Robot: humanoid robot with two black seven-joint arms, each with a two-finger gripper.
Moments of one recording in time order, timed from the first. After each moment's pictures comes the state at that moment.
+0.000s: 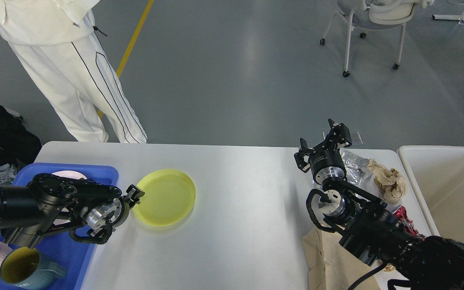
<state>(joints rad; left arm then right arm) -1.18 0.41 0.56 -1.15 -0.13 0.34 0.45 0.71 0.02 0.51 0.47 0.27 0.06 0.58</state>
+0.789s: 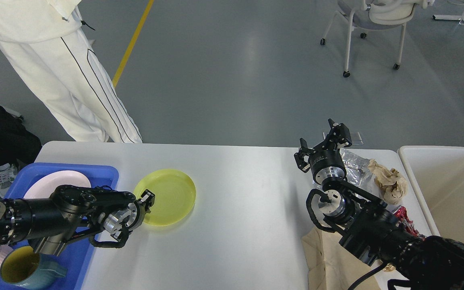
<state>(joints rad) -1.07 0.31 0.46 -1.00 -0.12 0.29 0.40 0.71 0.02 0.51 0.47 0.27 0.06 0.58</state>
